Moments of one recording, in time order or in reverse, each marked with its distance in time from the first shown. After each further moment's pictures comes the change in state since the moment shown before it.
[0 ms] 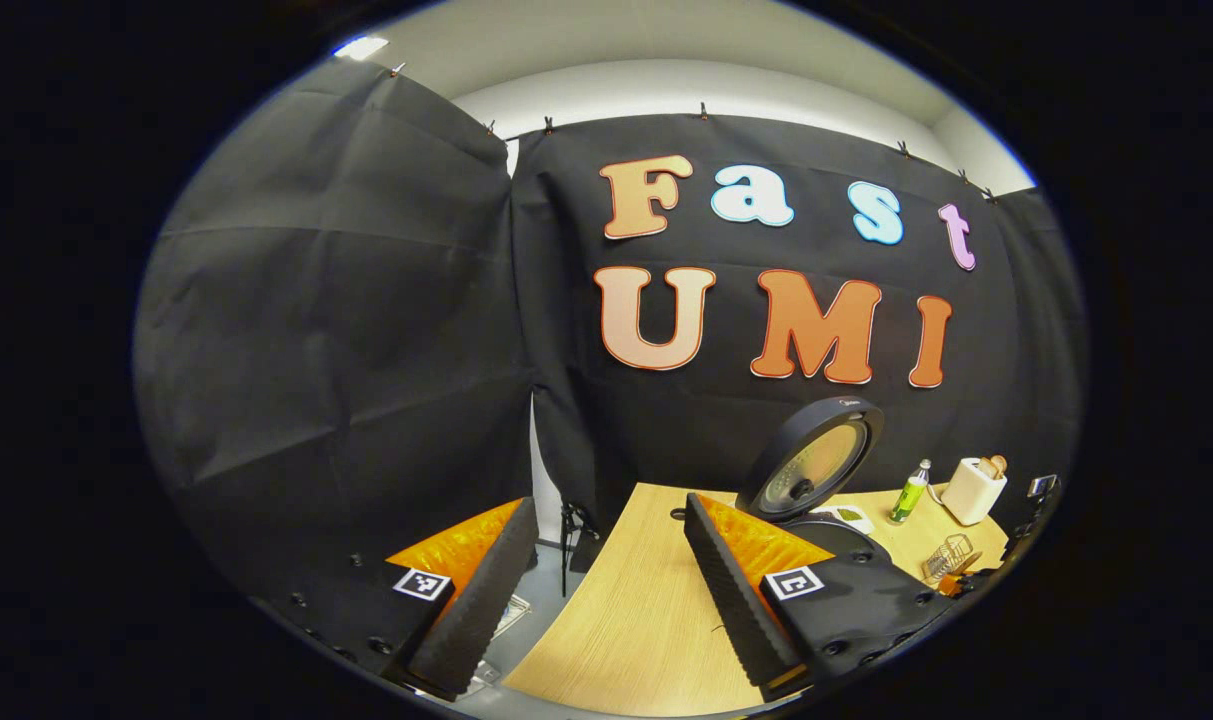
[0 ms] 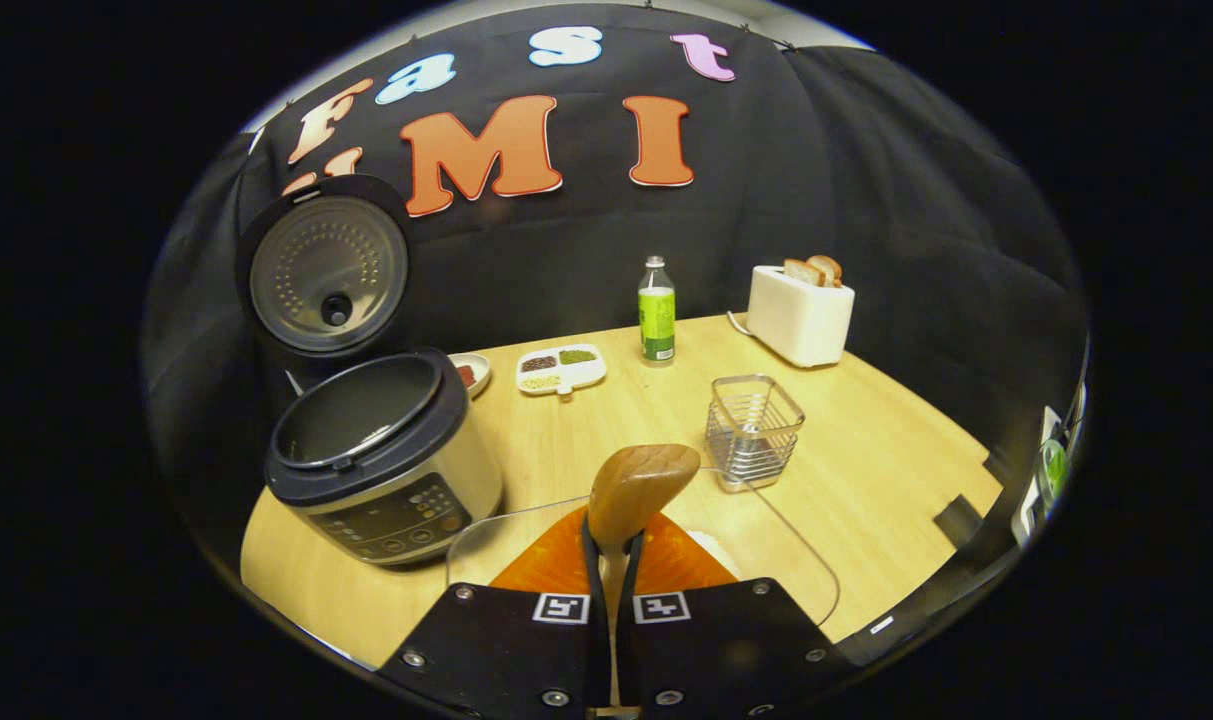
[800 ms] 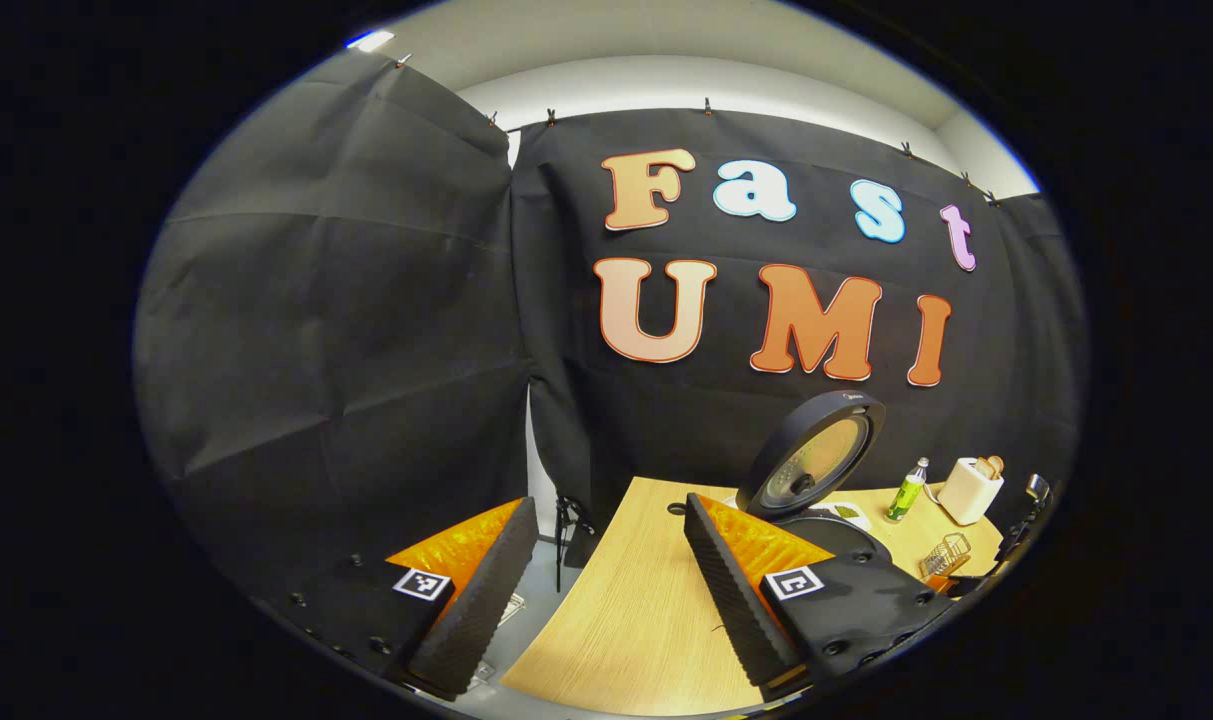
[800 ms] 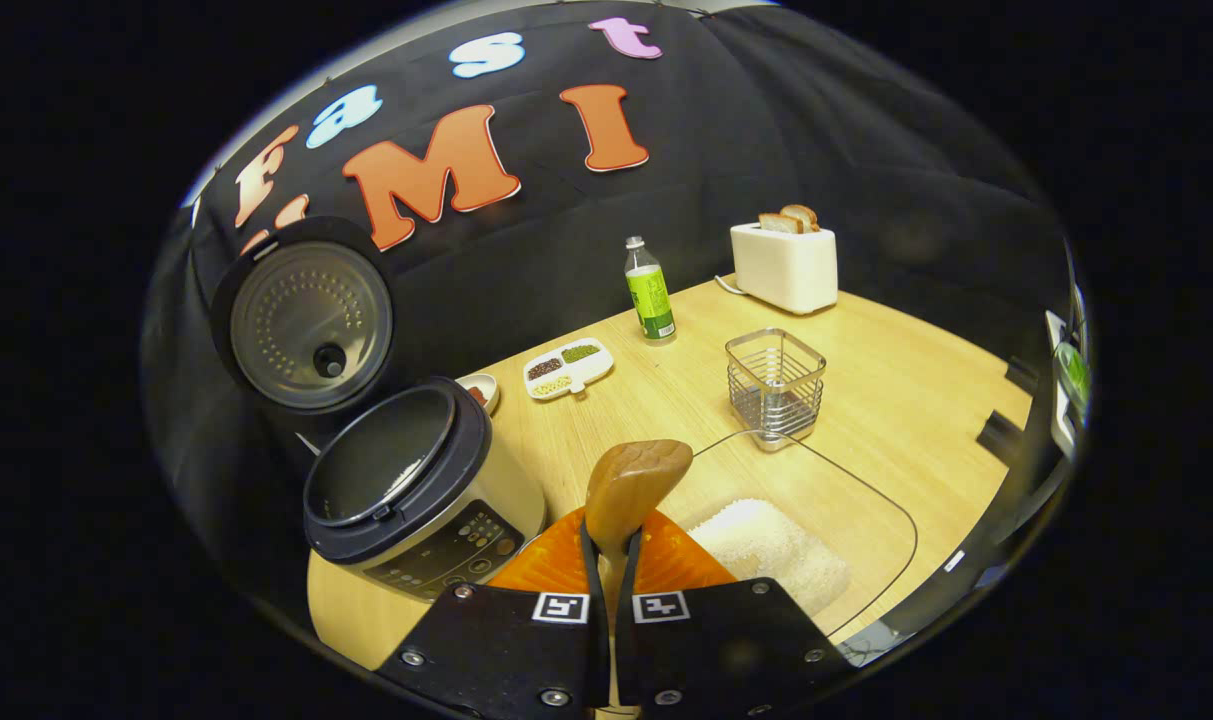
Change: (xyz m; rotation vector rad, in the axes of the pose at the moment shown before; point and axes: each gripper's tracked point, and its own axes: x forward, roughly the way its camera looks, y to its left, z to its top) left arm 0.008 0.007 -0.010 -0.011 0.020 -0.012; right arm 0.007 0.019 -0.006 0.294 0.041 0.009
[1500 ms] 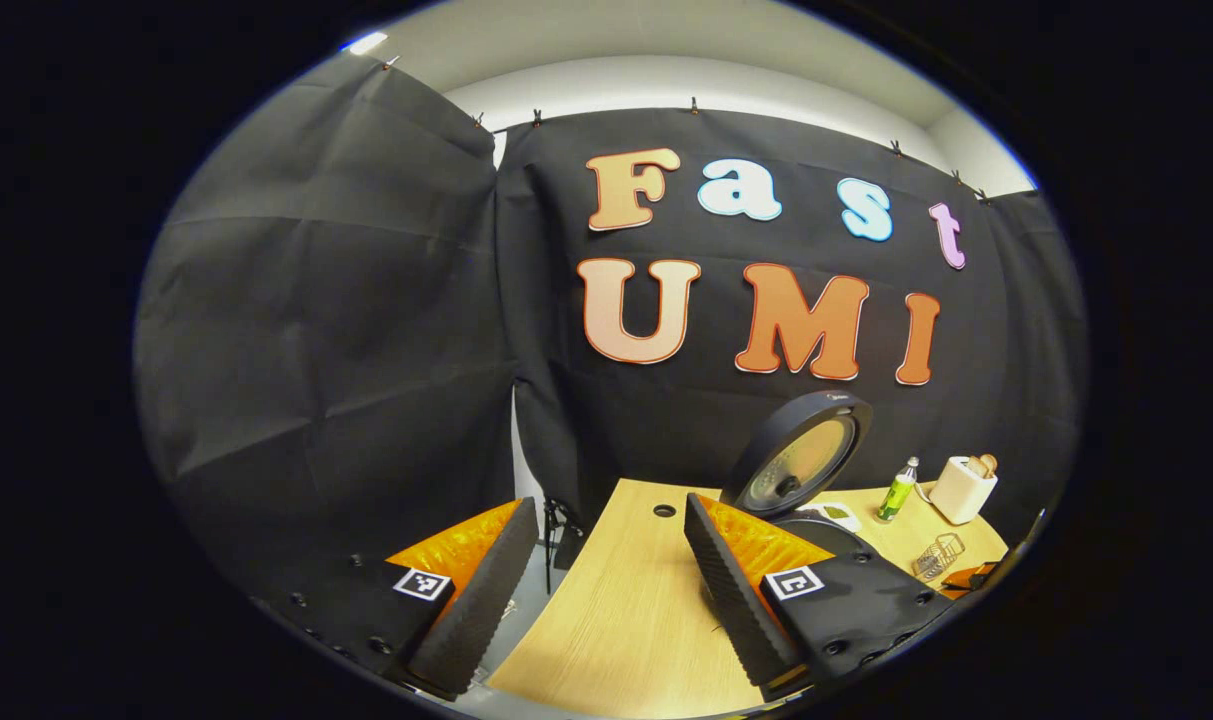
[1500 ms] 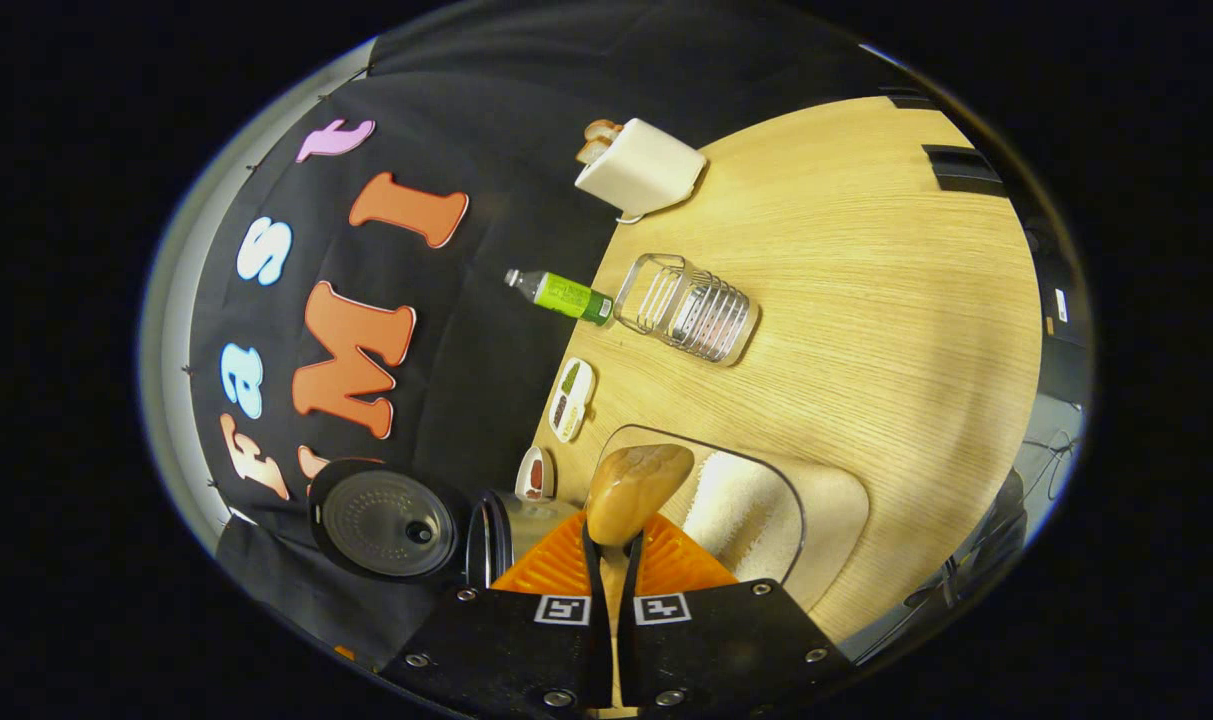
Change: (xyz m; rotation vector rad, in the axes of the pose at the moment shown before) left arm 0.007 -0.031 0.006 0.000 -0.013 -0.052; right arm -0.009 -0.067 0.009 0.751 0.099 0.180
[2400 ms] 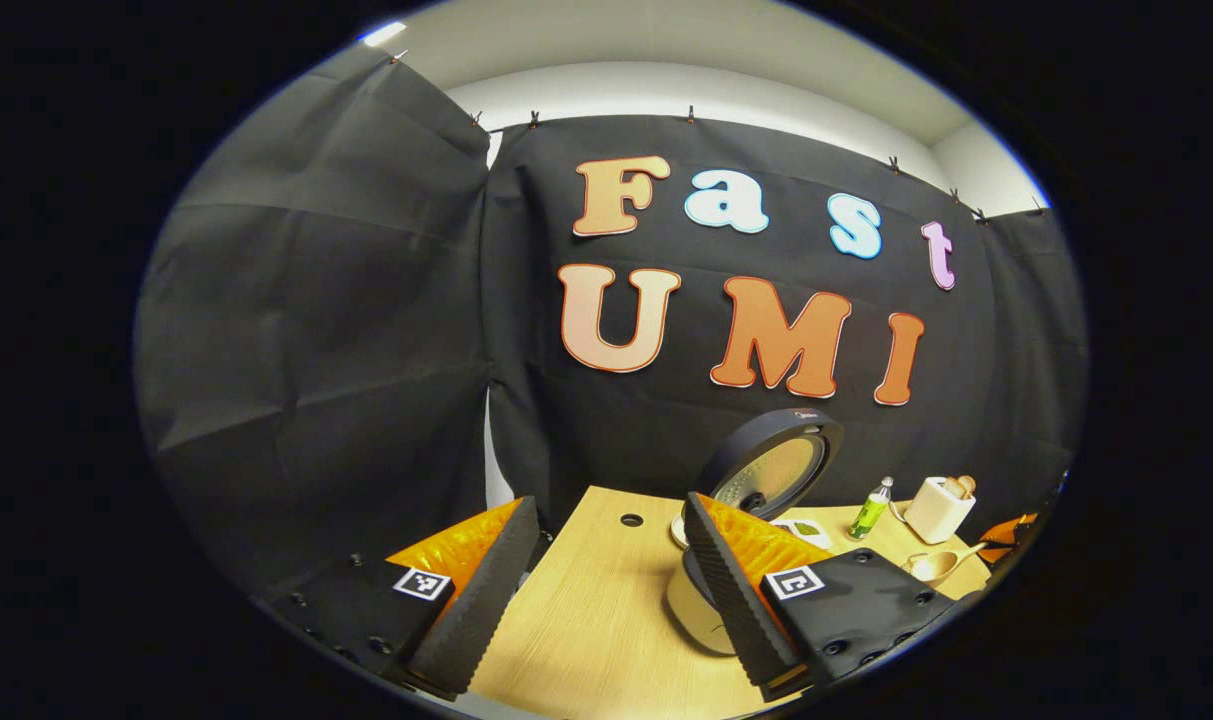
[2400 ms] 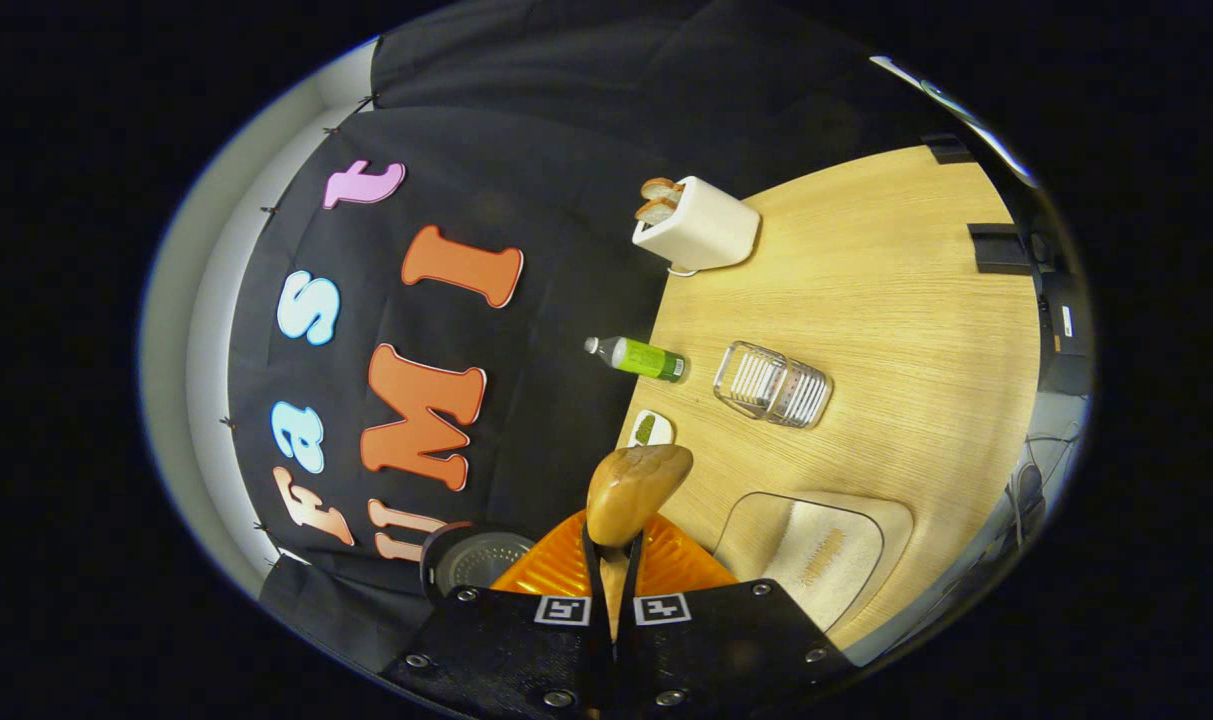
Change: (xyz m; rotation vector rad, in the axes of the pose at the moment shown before) left arm 0.006 -0.027 0.002 -0.055 -0.023 -0.034; right arm -0.051 0.120 0.075 0.056 -0.076 0.107
